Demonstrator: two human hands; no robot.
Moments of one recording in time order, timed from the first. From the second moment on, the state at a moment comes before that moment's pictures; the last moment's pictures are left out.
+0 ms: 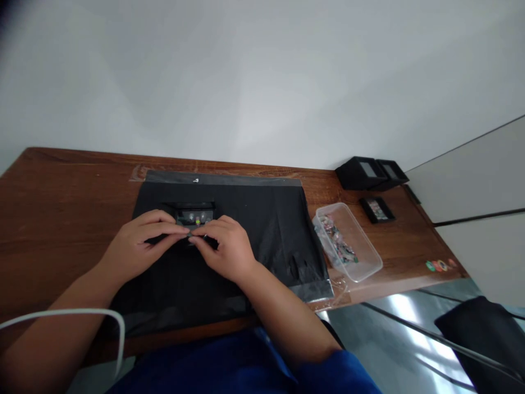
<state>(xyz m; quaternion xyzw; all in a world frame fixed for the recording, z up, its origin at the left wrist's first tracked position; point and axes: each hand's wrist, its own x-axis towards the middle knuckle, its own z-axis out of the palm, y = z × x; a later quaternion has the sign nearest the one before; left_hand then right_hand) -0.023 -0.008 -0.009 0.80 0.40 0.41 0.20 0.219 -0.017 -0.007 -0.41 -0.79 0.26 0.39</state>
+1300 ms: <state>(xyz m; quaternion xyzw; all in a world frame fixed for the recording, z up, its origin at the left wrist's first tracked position) -0.008 -0.027 0.021 0.70 0.43 0.41 0.40 0.219 -0.025 -0.002 -0.30 -0.80 0.05 0.52</state>
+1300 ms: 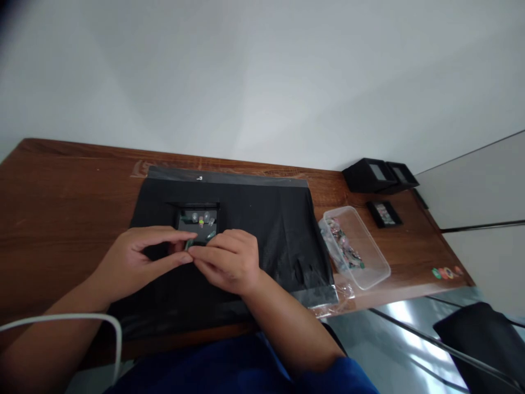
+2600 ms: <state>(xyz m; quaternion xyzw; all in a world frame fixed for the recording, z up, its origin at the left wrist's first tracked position) -0.036 -0.006 -0.011 0.73 0.56 0.23 0.31 0.223 -0.020 0.016 -0.60 -0.73 0.28 0.16</state>
